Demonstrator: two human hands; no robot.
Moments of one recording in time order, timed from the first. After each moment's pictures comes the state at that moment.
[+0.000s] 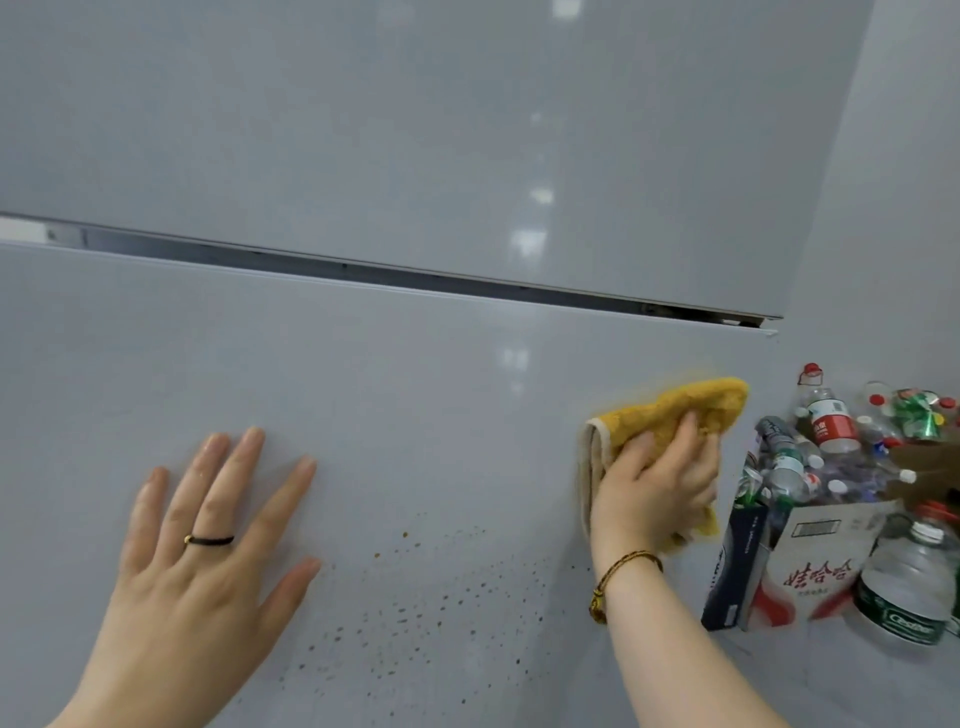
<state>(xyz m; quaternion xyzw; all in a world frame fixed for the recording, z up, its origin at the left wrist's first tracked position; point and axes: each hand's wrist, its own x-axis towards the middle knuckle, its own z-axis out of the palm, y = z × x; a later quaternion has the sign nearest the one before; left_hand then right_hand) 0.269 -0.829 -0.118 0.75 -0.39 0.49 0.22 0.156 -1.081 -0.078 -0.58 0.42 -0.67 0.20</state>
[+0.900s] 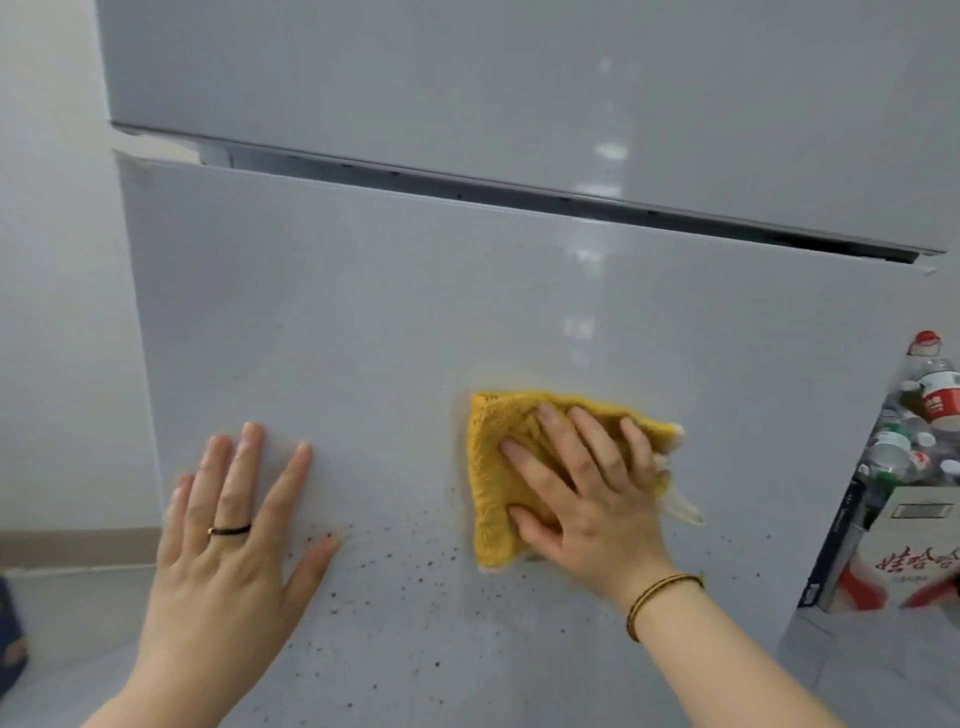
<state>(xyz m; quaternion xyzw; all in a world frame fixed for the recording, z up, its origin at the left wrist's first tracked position) 0.287 -0.771 -0.169 0.81 -0.33 0.43 0.23 0.185 -1.021 -0.137 -0.77 -0.02 -0.57 -0.30</state>
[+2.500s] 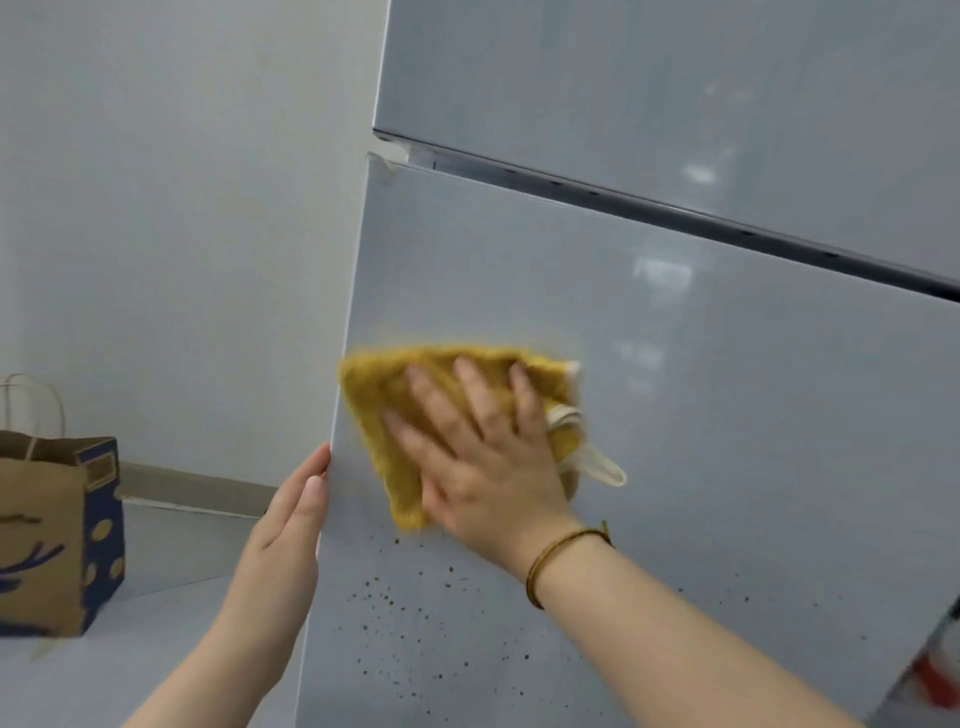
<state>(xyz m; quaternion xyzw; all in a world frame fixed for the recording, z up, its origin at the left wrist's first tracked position) 0.276 -0.720 -0.161 0.61 -0.15 0.03 0.78 0.270 -0.880 -0.114 -0.77 -0.16 -0.54 -0.31</state>
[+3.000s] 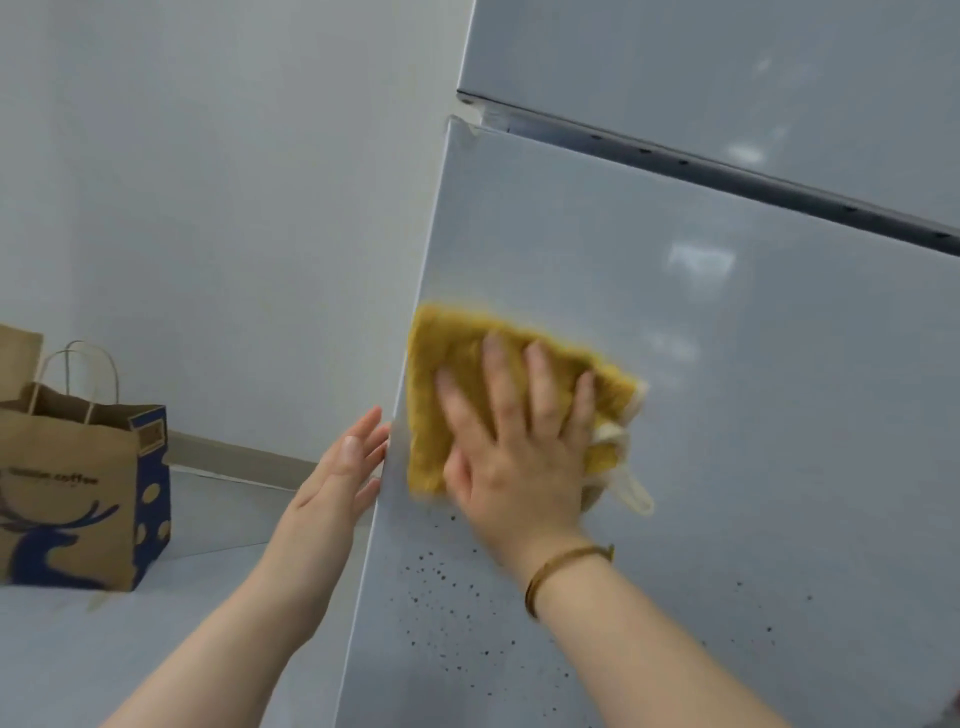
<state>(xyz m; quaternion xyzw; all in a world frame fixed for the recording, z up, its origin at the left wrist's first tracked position) 0.288 -0.699 -0.161 0.58 -0.19 -0.04 0.79 0.284 -0.849 -0.145 -0.78 -0.04 -0.58 -0.23</state>
